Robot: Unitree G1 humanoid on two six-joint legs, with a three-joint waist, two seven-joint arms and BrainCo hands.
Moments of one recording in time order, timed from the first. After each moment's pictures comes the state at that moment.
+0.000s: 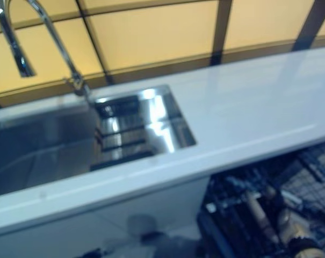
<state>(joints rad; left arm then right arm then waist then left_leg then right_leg) 0.00 0.29 -0.18 1.18 -0.25 0.05 -0.02 -0.18 -0.73 0.24 0.88 -0.46 0.14 -0.22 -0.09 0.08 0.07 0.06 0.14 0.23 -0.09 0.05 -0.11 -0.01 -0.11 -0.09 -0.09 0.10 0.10</state>
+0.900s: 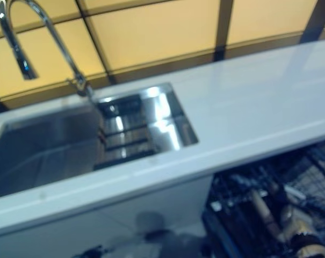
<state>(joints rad) 0.00 0.29 -0.17 1.18 -0.25 0.03 -0.05 -0.19 -0.75 0.24 0.88 -0.47 0.12 -0.23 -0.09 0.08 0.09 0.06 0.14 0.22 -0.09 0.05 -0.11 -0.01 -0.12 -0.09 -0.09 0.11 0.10</state>
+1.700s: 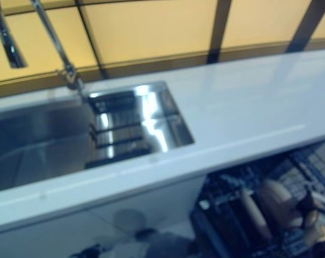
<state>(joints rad) -0.01 0.31 -0.17 1.19 -0.25 0.04 -0.05 -0.08 -0.91 0.07 0.76 -0.49 0.21 -0.14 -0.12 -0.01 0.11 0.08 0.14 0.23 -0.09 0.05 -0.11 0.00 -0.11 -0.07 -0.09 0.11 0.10</state>
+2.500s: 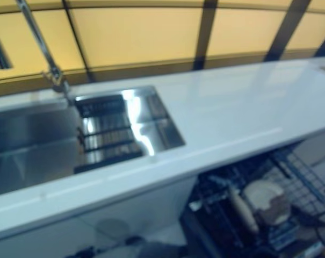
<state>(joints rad) -0.01 0.33 -0.13 1.22 -0.25 0.04 -0.05 -0.07 -1.05 -0.08 0.73 -0.36 0.27 -0.14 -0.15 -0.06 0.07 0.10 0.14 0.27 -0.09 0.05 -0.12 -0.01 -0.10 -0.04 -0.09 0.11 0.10</state>
